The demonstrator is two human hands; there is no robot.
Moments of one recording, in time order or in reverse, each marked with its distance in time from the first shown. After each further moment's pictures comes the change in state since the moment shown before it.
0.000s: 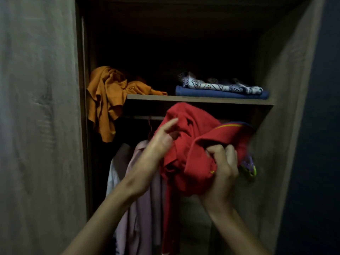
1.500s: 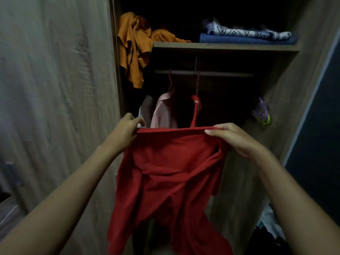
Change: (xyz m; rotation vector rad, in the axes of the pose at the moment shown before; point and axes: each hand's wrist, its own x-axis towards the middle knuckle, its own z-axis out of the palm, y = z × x) left_hand -0.116 -0.075 -0.127 1.068 -0.084 -0.225; right_hand -0.035 0.035 -0.032 0.354 -1.123 0.770
